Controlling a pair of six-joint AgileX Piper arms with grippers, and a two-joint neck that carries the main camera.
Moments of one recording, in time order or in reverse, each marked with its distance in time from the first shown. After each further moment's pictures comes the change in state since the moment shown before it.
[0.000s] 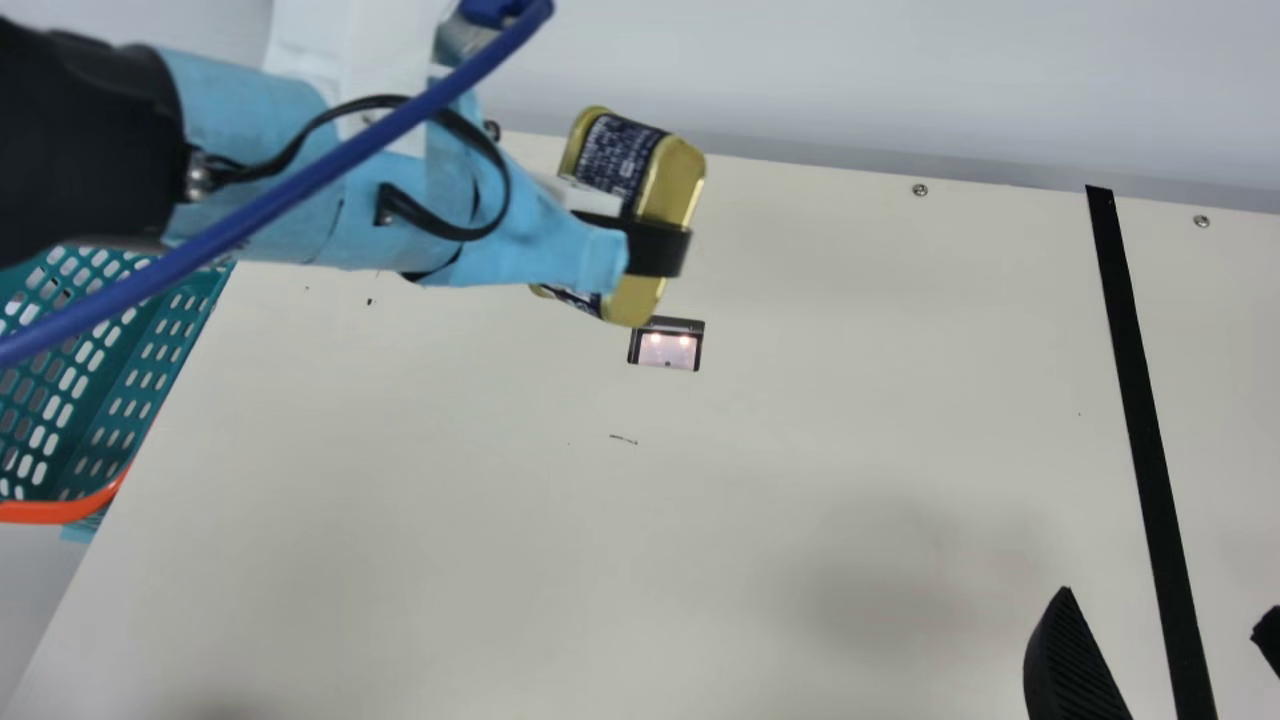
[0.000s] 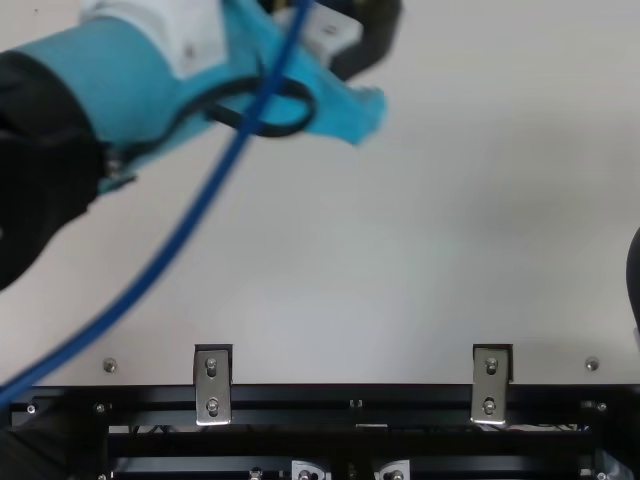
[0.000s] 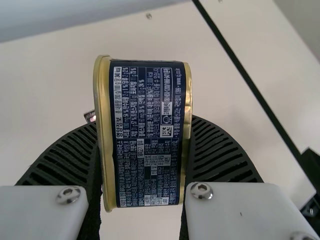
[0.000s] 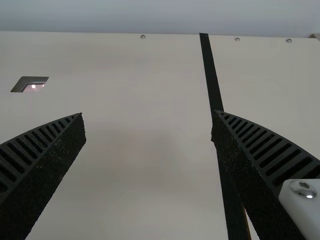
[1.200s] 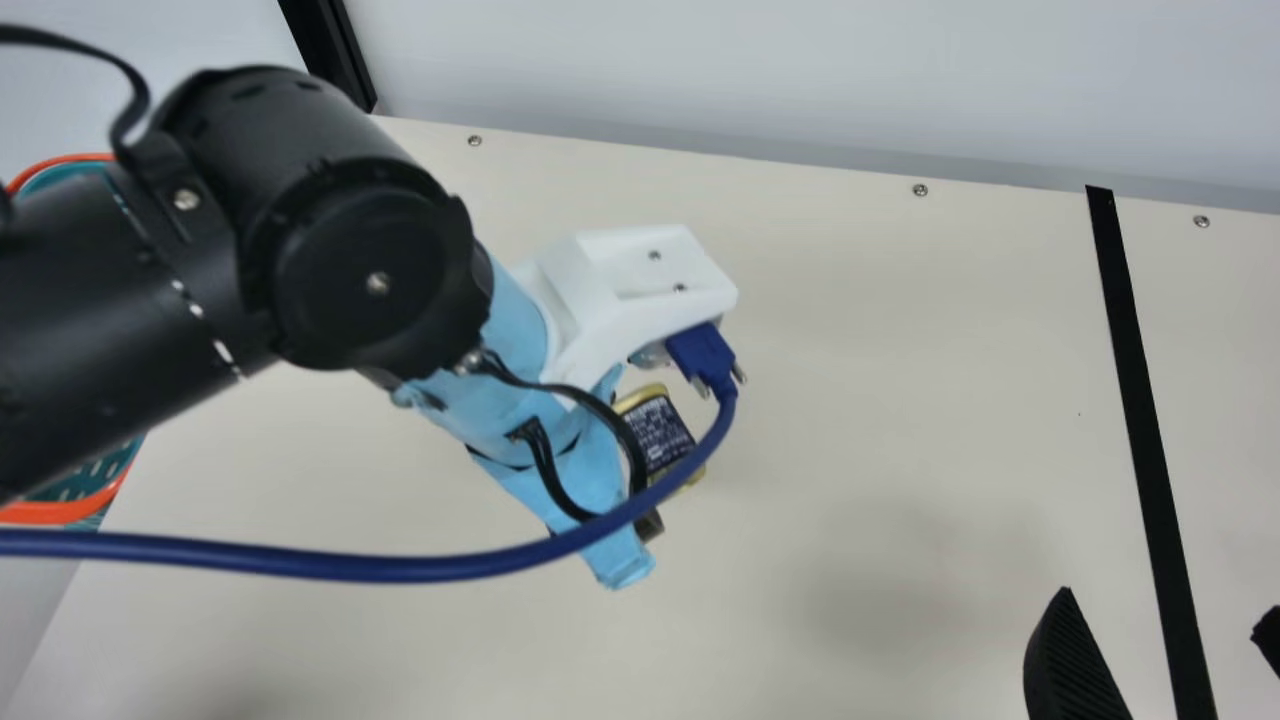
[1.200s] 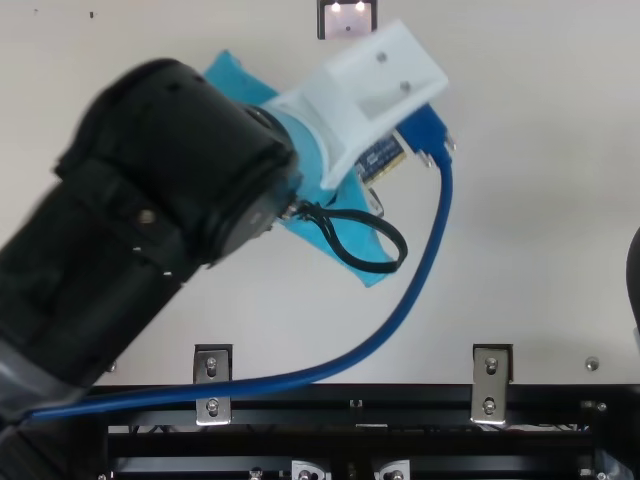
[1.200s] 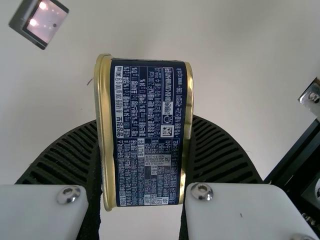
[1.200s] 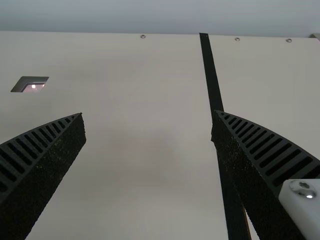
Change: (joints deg) left arm -9.1 9.1 3.9 5.5 12.3 17.6; right arm 0.0 0.0 0.0 0.0 0.0 0.0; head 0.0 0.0
